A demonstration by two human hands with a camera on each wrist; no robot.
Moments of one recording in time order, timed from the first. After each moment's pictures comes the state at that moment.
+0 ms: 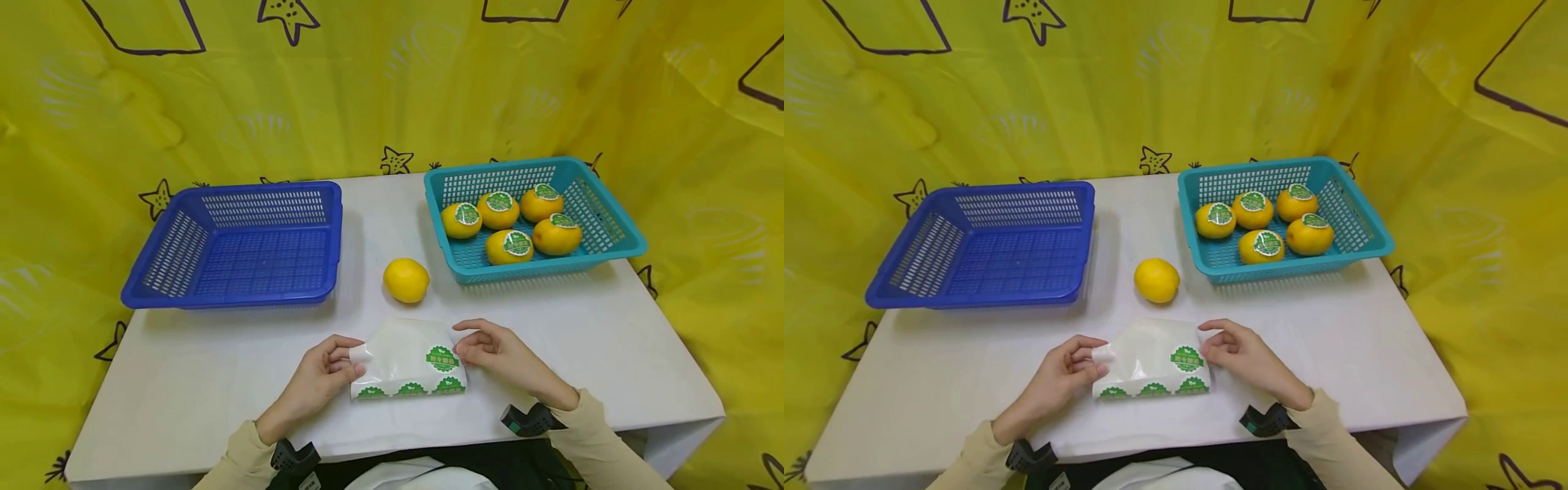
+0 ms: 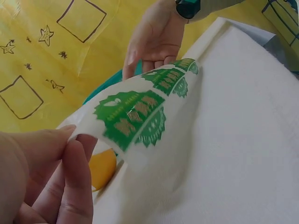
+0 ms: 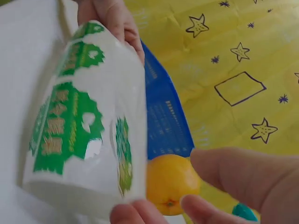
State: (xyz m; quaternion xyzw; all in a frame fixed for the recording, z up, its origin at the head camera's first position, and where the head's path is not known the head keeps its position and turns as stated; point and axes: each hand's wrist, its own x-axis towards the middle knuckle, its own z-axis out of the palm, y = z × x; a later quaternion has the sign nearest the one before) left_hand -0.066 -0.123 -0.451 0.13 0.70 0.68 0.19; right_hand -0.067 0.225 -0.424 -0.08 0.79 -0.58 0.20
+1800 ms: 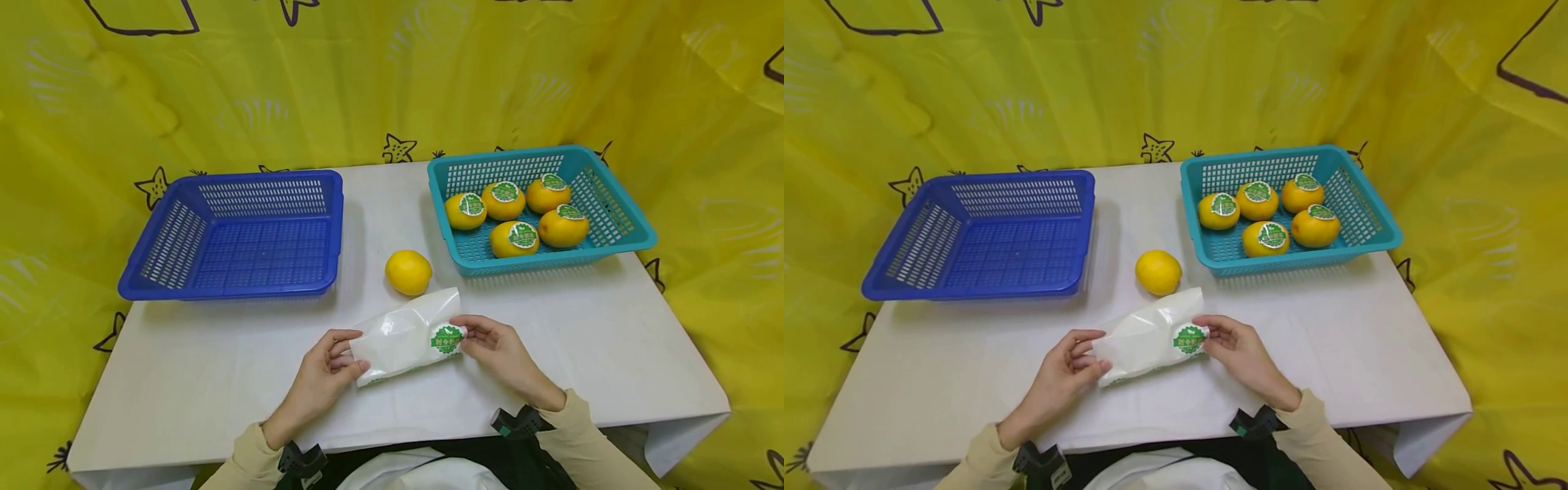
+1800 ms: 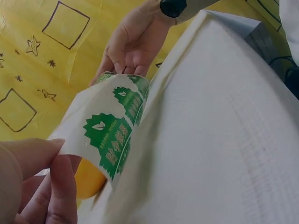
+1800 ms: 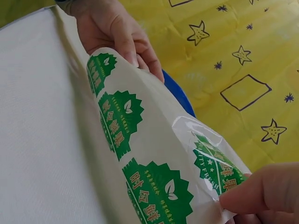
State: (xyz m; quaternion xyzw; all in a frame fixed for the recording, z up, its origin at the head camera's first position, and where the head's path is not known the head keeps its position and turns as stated) left_hand -0.055 -0.115 -0.450 0.10 0.74 0.66 0.12; right_hand -0.062 0.206 -0.437 -0.09 0.74 -0.66 0.09
